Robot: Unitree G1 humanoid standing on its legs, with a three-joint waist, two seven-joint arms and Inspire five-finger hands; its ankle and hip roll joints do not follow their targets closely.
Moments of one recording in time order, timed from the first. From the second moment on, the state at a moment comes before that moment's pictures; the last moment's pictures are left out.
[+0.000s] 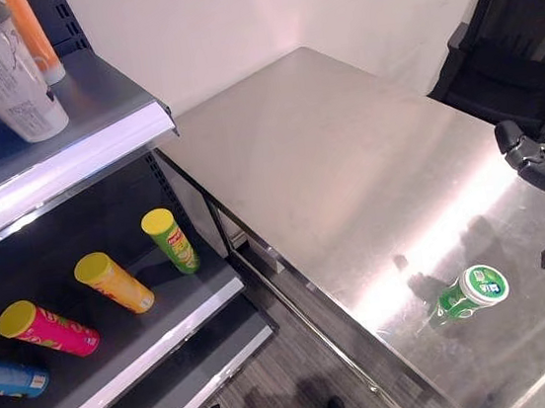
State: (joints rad) left arm 0.14 0.18 -0.04 0.95 -0.14 -0.02 0.05; right arm 0.07 -0.66 -0.38 -0.10 0.44 -0.16 -0.13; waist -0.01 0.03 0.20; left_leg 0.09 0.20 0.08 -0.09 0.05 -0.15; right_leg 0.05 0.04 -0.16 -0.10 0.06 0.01
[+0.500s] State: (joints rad) left arm 0.09 0.22 -0.07 0.94 -0.08 -0.05 0.00; right arm 0.10 -0.77 -0.36 -0.22 0.61 -0.15 0.09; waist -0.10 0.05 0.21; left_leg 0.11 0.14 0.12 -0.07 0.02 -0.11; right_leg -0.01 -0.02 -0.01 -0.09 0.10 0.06
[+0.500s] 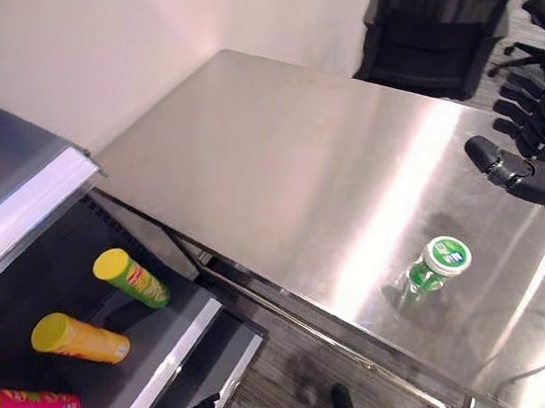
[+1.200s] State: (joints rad) left arm 0.19 0.28 0.04 0.94 -0.14 -0.04 -0.01; right arm -0.01 -0.77 -0.20 -0.17 0.50 -0.10 0.11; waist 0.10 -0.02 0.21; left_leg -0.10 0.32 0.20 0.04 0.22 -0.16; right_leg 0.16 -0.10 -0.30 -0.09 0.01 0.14
